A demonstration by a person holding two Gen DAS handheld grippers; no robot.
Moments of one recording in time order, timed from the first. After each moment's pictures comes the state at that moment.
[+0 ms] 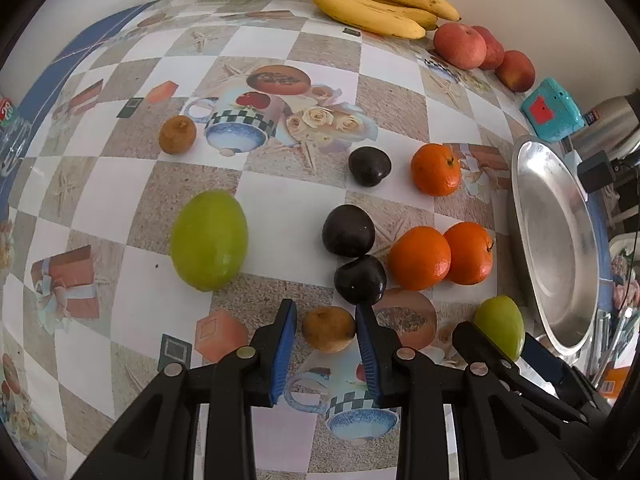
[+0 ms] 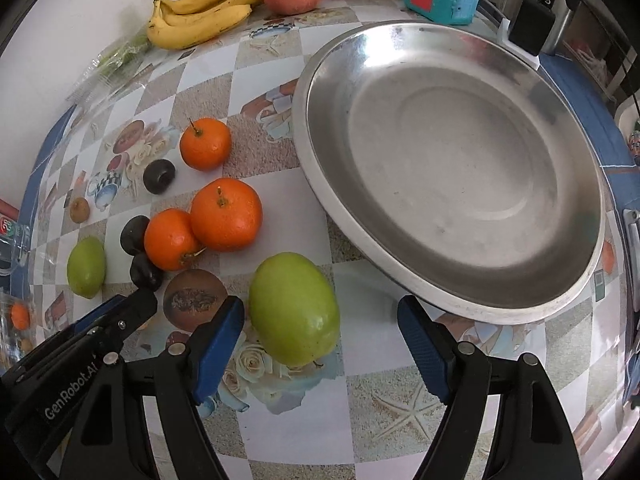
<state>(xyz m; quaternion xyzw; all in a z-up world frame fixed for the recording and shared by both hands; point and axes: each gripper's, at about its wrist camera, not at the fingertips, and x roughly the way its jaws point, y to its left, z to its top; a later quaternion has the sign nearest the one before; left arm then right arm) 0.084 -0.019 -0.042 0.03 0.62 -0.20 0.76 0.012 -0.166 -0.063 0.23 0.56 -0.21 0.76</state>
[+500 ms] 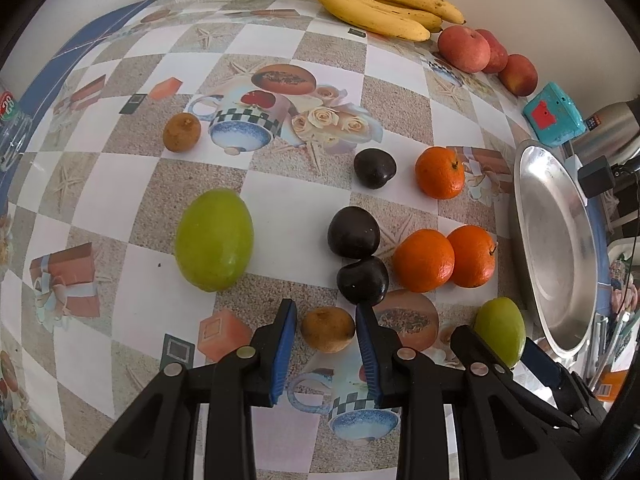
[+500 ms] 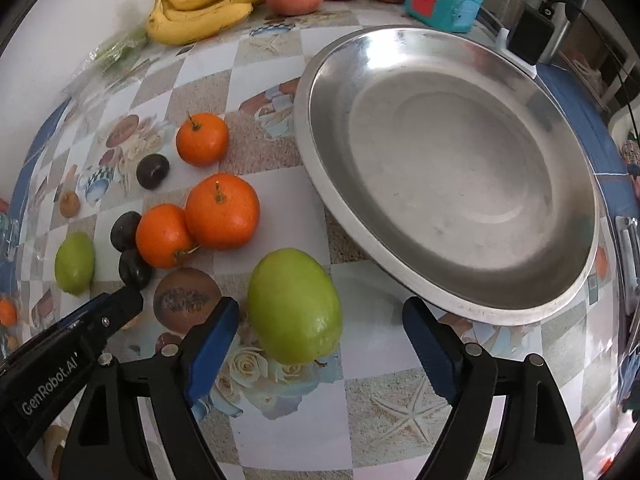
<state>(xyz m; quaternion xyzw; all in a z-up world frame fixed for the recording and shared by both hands) 0.084 -0.017 -0.042 0.02 0.62 -0.19 0.76 0.011 -0.158 -0.064 0.21 0.56 -0.22 0.77</state>
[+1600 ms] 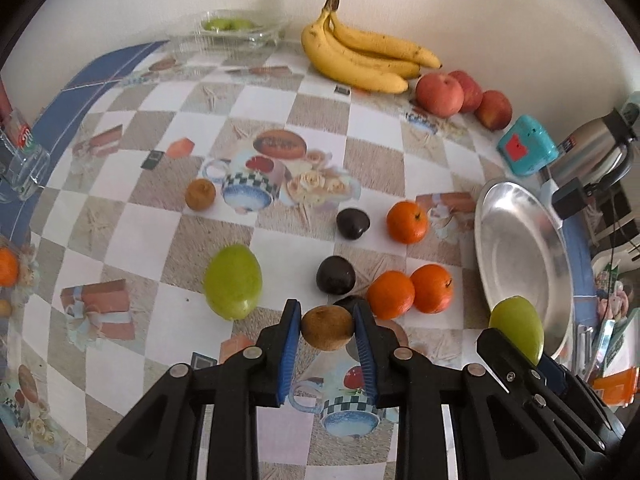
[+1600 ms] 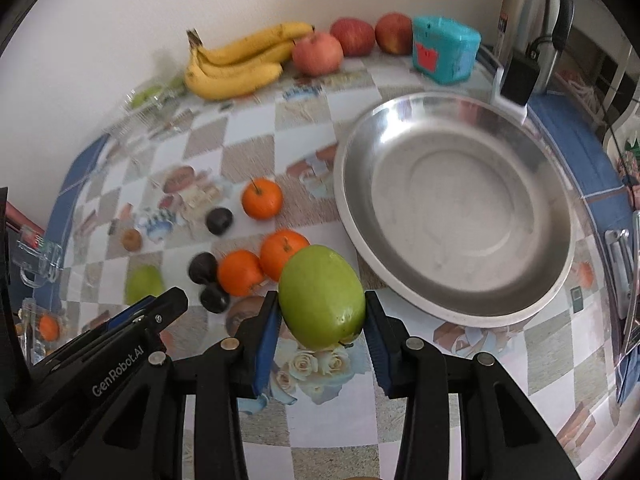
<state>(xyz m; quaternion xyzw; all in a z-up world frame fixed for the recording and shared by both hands) 0.081 -0.013 0.006 0.01 0.56 -0.21 0.80 -0.004 -0.147 0.005 0.22 0.49 -0.21 0.82</state>
